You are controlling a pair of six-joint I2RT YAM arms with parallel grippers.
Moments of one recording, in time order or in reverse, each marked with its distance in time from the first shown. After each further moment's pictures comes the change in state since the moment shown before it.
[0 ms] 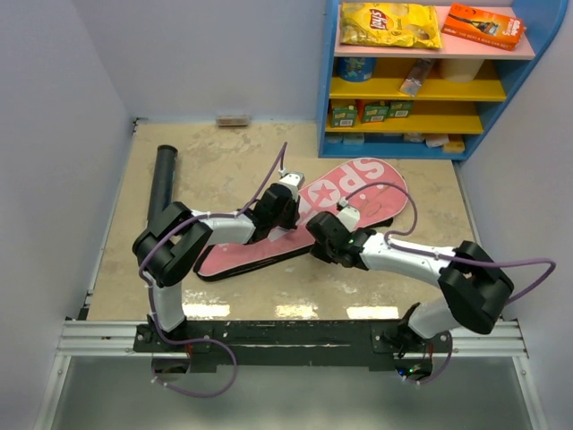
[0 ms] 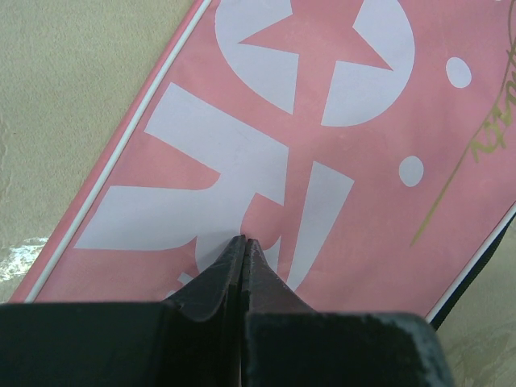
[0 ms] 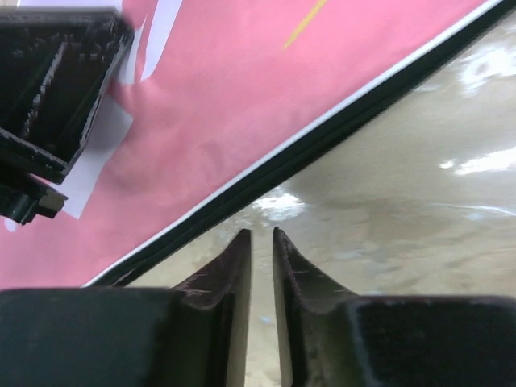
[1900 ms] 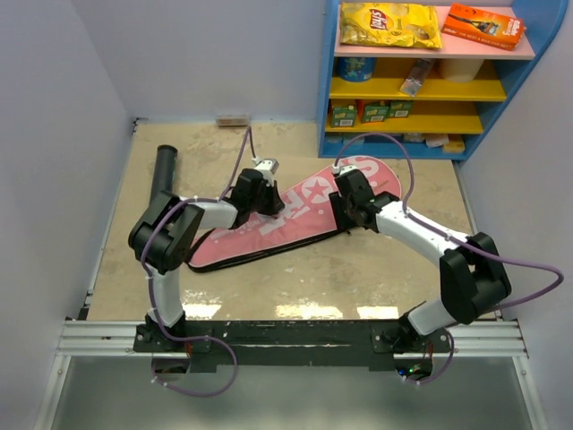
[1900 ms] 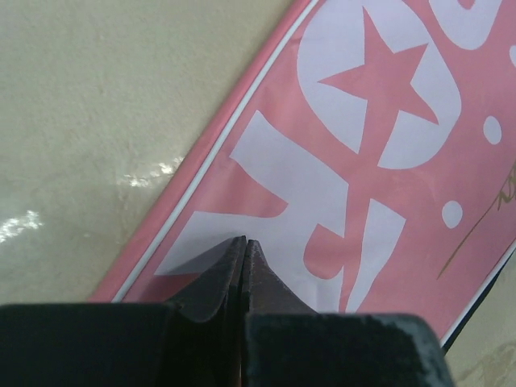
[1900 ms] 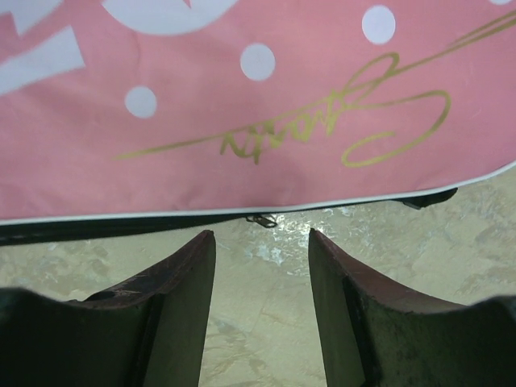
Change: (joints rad) left arm 0.222 0.056 0.004 0.058 0.236 -0.046; right arm -0.333 0.034 0.209 -0.137 -0.092 -1.006
